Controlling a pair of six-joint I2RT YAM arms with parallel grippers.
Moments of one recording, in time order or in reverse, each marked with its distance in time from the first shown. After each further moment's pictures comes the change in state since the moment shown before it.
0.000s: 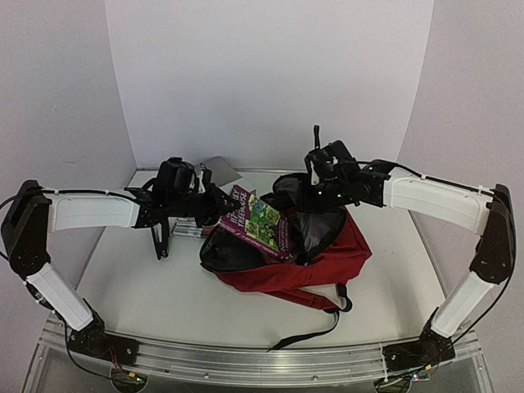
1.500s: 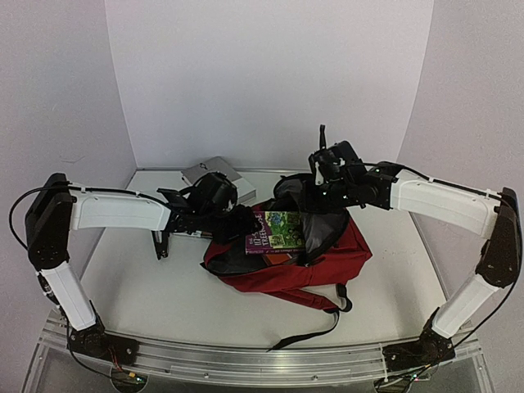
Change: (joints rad) left arm -0.200 0.171 0.180 -0.275 -0.298 0.077; right arm 0.000 -0.051 -0.044 0.020 -0.012 0.013
